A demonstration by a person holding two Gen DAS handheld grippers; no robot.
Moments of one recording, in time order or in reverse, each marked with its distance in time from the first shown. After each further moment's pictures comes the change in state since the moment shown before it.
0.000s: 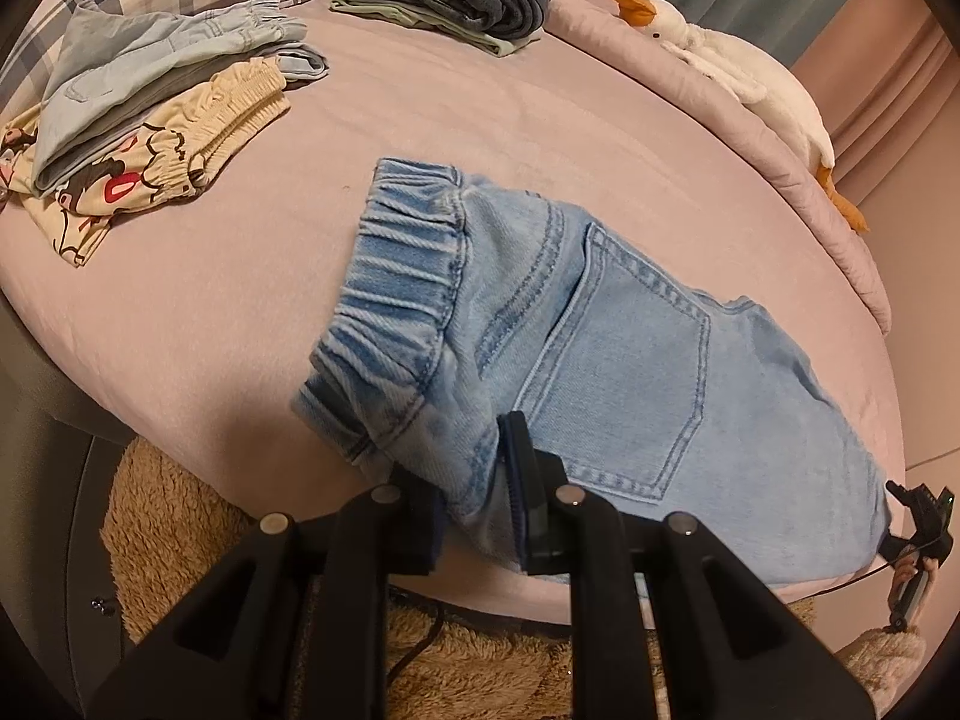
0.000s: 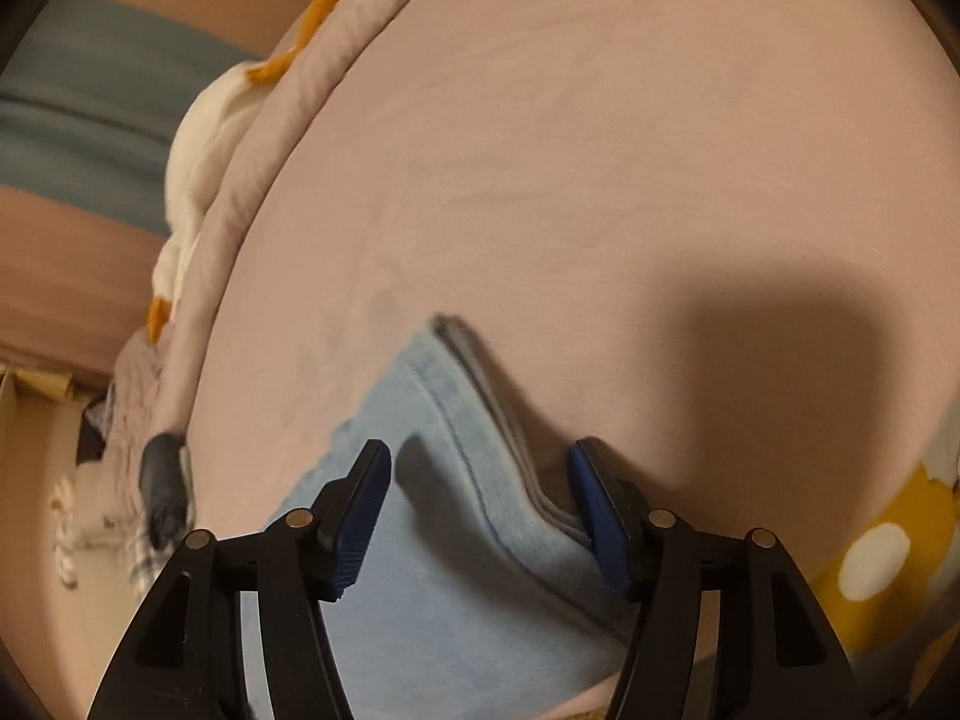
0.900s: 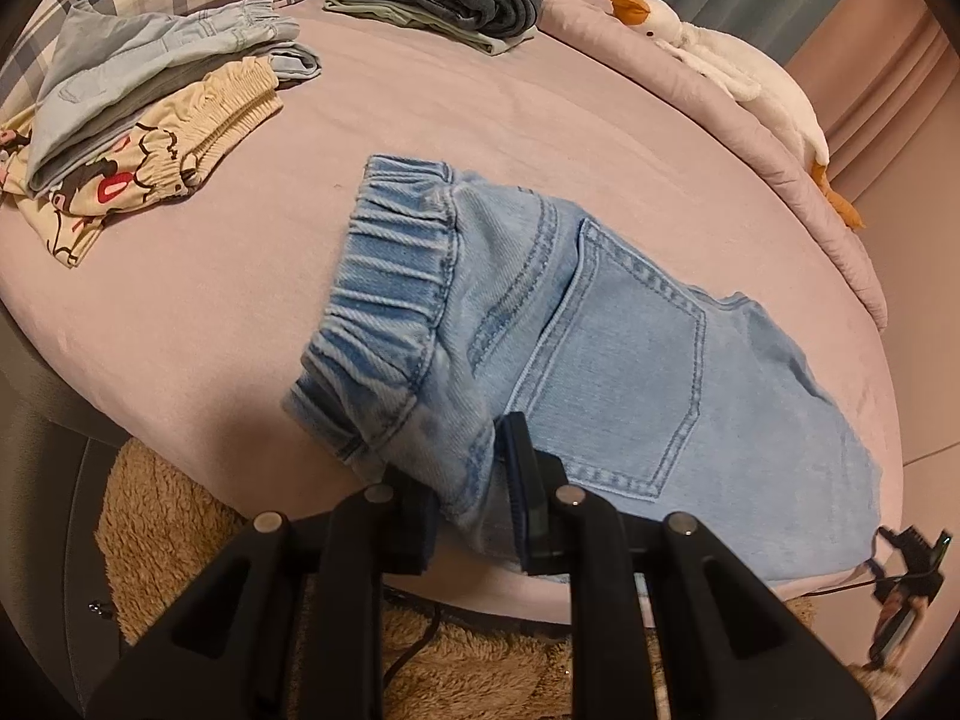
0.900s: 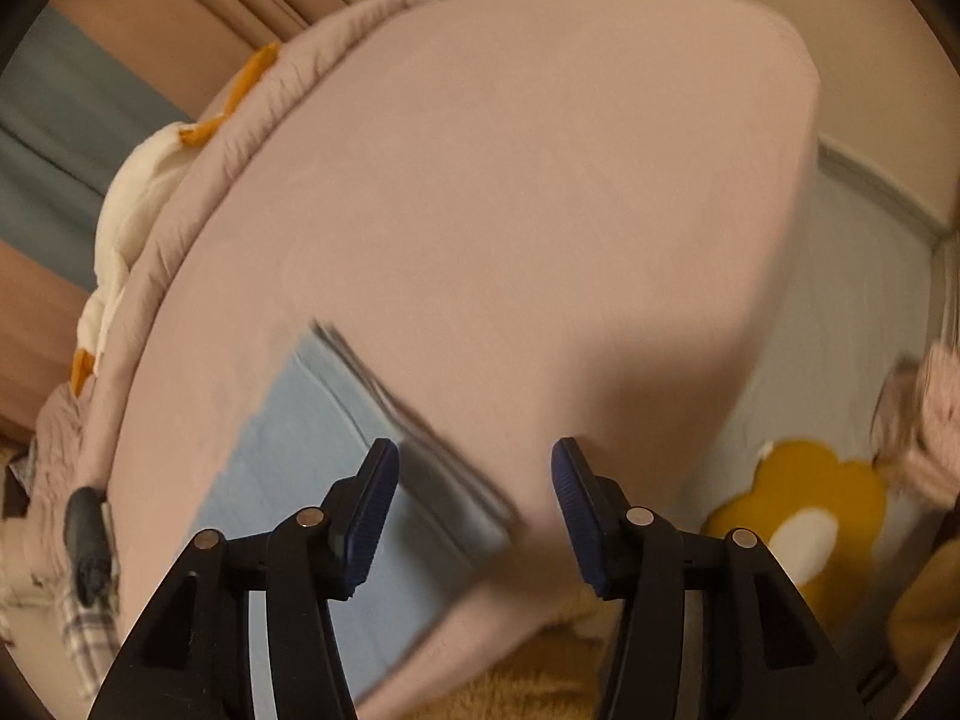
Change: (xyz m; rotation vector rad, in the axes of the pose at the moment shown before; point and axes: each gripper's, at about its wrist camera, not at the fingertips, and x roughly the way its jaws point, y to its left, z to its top) left arm -0.001 0.001 -0.001 0.001 0.002 -0.018; right arm -0.058 -0.028 -0.044 0.084 -0.189 -0.240
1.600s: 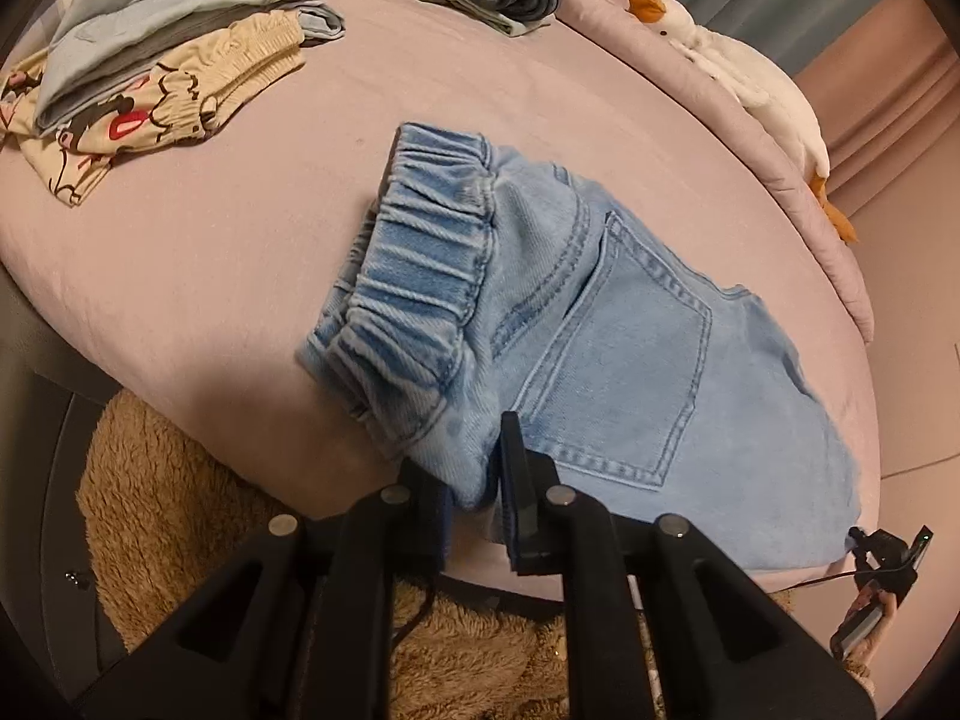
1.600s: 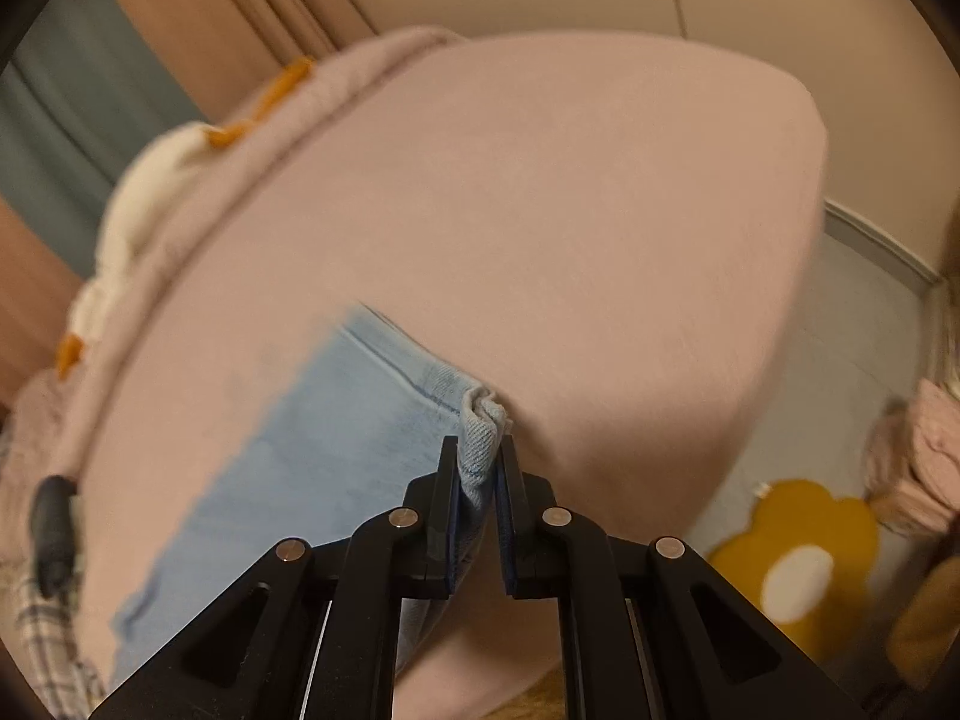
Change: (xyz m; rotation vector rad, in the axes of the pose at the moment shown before) left arm -0.003 0.008 -0.012 -0.054 0.036 -0.031; right arm 0.001 0.032 -0.006 -0.090 -0.147 -0.085
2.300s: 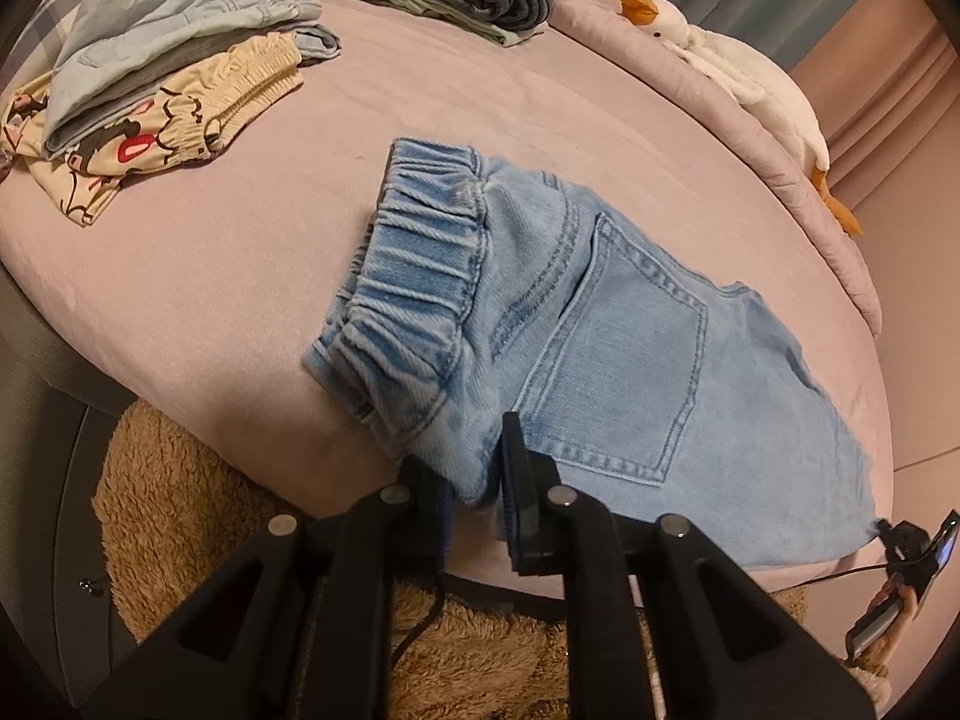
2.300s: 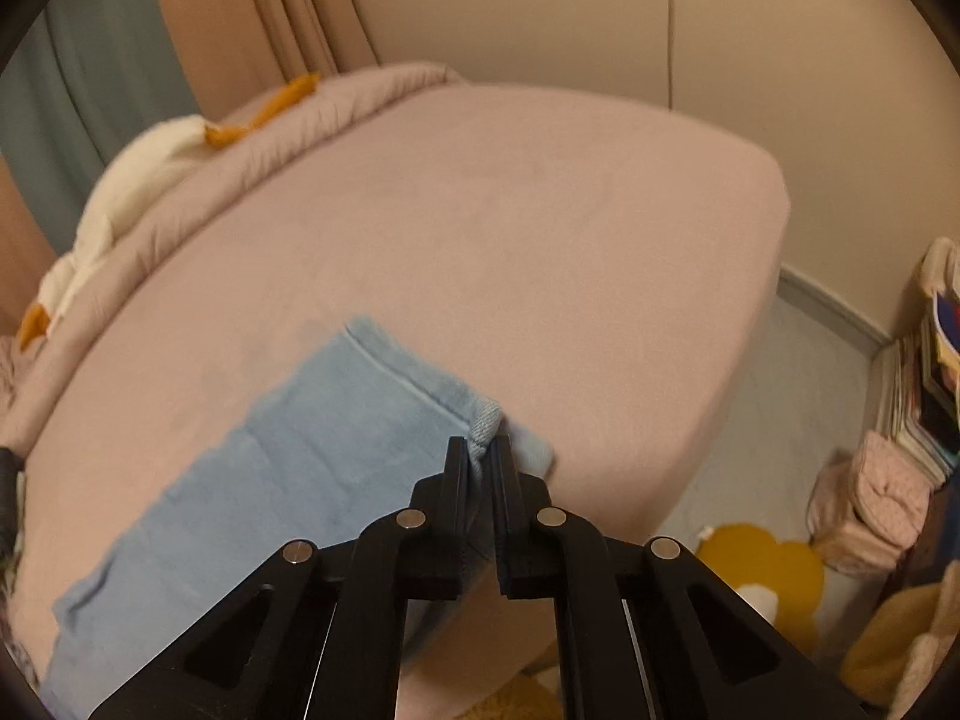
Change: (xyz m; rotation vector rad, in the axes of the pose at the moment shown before) left arm -0.010 -0.003 -0.004 0.031 -0.031 0.021; right arm -0.030 0.030 -0.007 -0.108 -0.157 -0.118
